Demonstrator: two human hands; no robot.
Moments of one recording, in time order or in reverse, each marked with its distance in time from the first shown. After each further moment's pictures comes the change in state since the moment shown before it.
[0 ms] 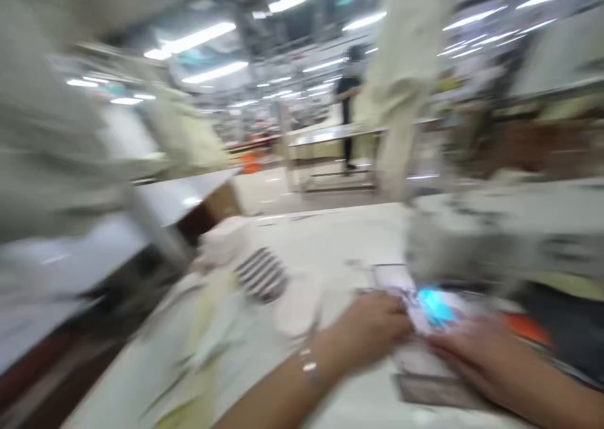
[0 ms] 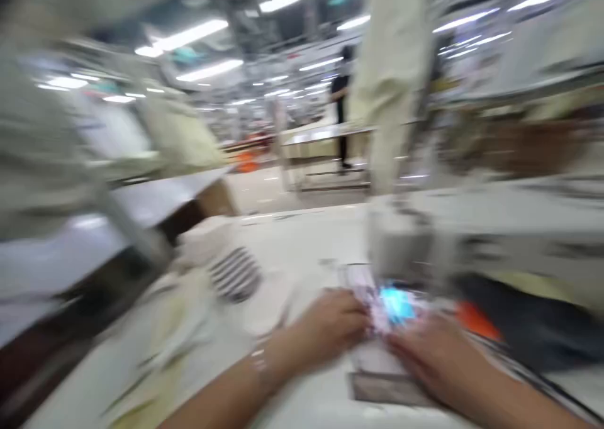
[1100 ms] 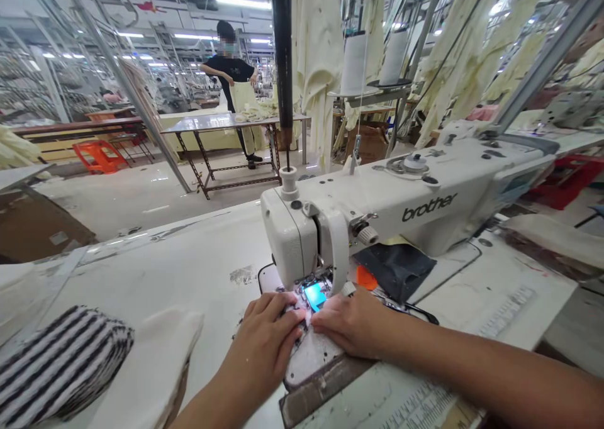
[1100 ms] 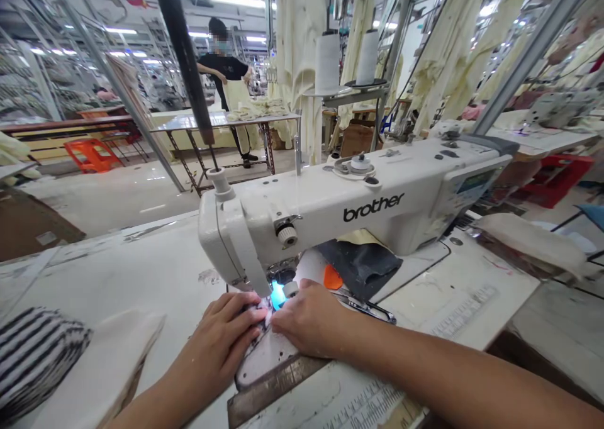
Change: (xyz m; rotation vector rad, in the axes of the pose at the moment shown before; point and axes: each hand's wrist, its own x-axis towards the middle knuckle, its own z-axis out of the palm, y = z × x) left_hand 0.041 -0.010 0.036 -0.145 0.011 -0.010; right_hand -0.136 0.027 -0.060 -0.219 -0.243 0.676
